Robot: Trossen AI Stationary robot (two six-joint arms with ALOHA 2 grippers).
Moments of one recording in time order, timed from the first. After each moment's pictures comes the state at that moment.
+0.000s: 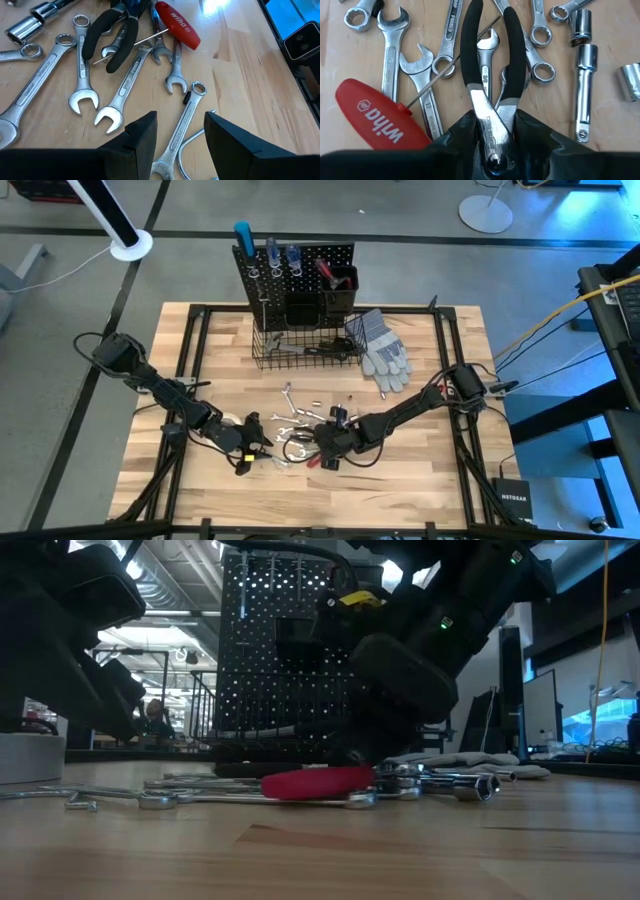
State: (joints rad) left arm -0.59 1.43 0.39 0.40 -0.30 -0.58; right arm 0.36 2.05 1.23 -0.18 0.33 0.42
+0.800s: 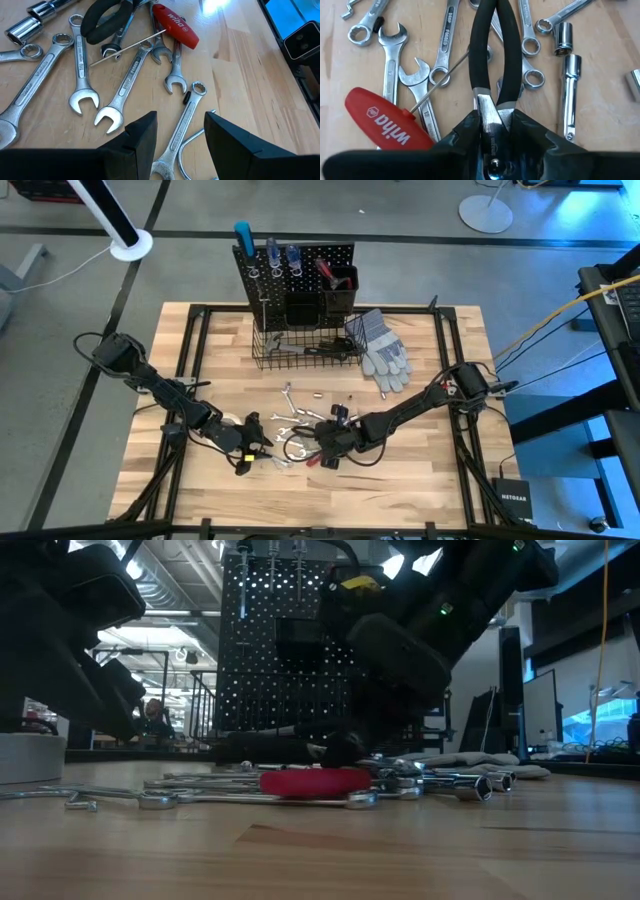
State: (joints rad) left arm -0.59 1.43 0.39 0.40 -0.30 -0.58; right arm 0.37 2.01 1.23 -0.18 0.37 0.43
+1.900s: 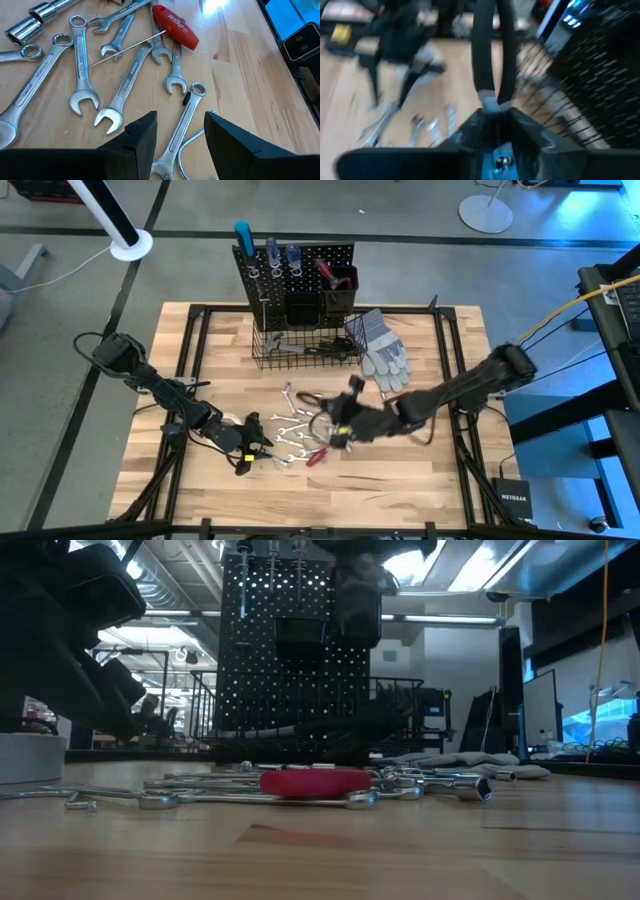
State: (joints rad) left arm -0.59 1.43 0.39 0.40 -0.30 -0.58; right arm 0.39 1.60 1.23 -0.19 0.70 0.19
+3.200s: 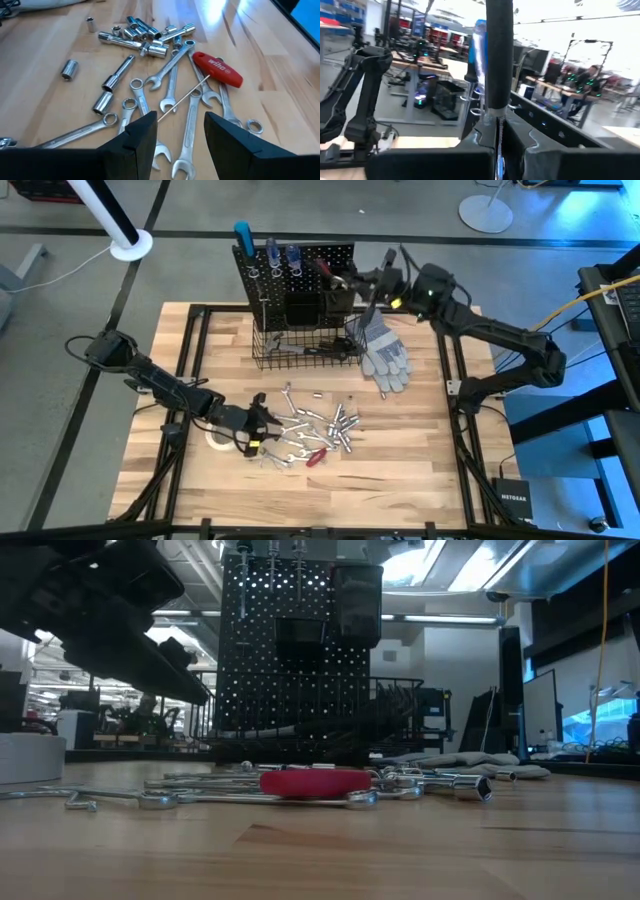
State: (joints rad) left arm -0.41 1.34 0.39 0.40 -0.30 -0.23; right arm -0.44 1.29 1.23 0.24 -0.13 -0.23
